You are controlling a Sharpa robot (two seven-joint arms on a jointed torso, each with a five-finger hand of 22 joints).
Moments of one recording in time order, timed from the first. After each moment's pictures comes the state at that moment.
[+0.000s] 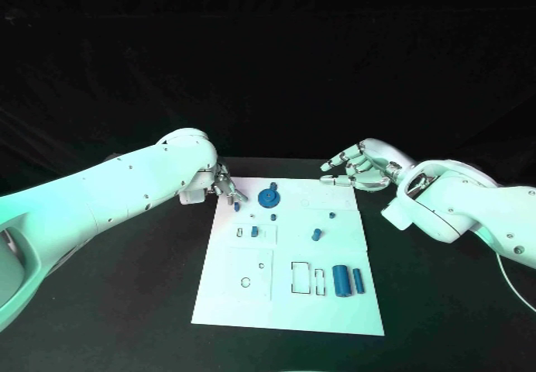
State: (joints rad) left arm 1.35 -0.44 0.00 0.99 -1.12 0.37 -0.63; left_hand 1.09 -0.05 0.10 0.28 0.10 0.95 0.06 0.46 0.72 1.39 -0.01 1.27 1.25 1.47 -0.07 1.57 1.31 0.02 1.46 0.04 1.55 1.31; right arm 1.24 -0.97 0.03 1.65 -0.96 -0.32 -0.03; right_hand 1.39 -0.03 -0.10 0.25 0.25 0.98 0.14 0.08 0.09 1.38 0.06 1.08 1.28 1.46 -0.01 1.46 1.31 0.04 1.45 0.10 1.48 1.31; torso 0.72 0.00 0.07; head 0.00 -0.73
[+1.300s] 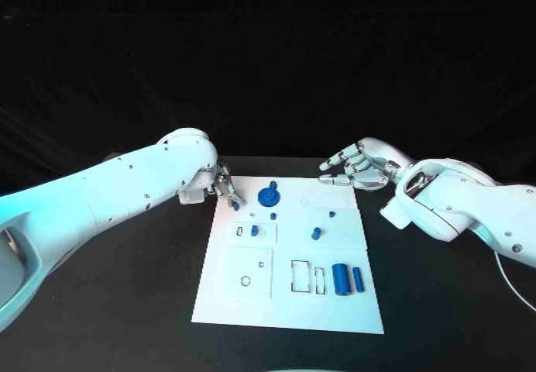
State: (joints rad) left arm 1.34 -0.44 0.00 0.98 -1.12 0.40 -0.62; left_hand 1.17 -0.01 0.14 0.25 0.10 0.97 0.05 0.45 0.71 1.40 -0.01 1.27 1.25 1.47 -0.07 1.57 1.31 0.01 1.46 0.04 1.55 1.31; right arm 1.24 -0.97 0.03 1.65 -0.96 -0.31 -0.03; right_hand 1.39 -0.03 -0.10 0.25 0.25 0.98 0.14 0.08 0.09 1.38 0.06 1.08 1.28 1.46 -0.01 1.46 1.31 0.04 1.45 0.10 1.48 1.31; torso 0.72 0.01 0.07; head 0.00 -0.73
